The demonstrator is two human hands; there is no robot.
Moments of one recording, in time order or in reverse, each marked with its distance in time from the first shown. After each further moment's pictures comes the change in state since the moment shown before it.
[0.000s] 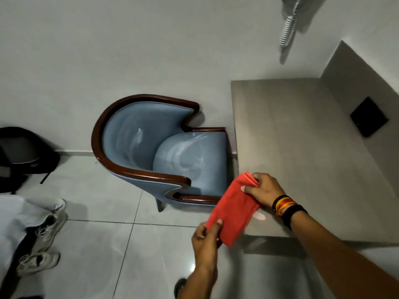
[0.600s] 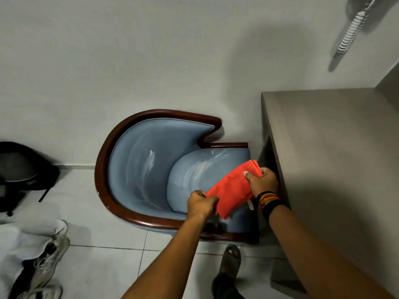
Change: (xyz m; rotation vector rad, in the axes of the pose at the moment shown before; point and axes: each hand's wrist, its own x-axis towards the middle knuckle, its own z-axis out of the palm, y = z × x) left_hand 0.271 0.200 0.011 0.626 0.022 0.059; right_hand 0.216 -0.120 0.101 0.493 0.395 0.328
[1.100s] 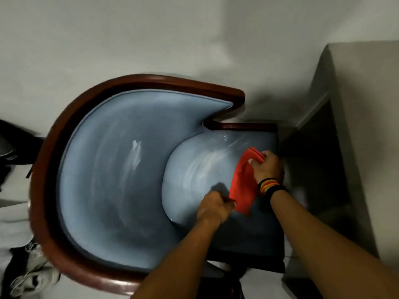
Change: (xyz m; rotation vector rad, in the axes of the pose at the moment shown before) left_hand 0.186 -0.026 0.057 0.522 -0.214 0.021; right_hand 0.179 0.056 0.164 -0.291 -0.097 -0.016
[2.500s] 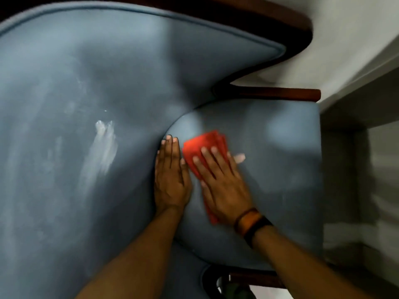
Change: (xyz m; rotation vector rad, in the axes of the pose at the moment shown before) left_hand 0.172 -0.141 -0.050 0.243 0.662 0.461; right_hand -0.048 0.051 0.179 -0.719 -0.243 -0.975
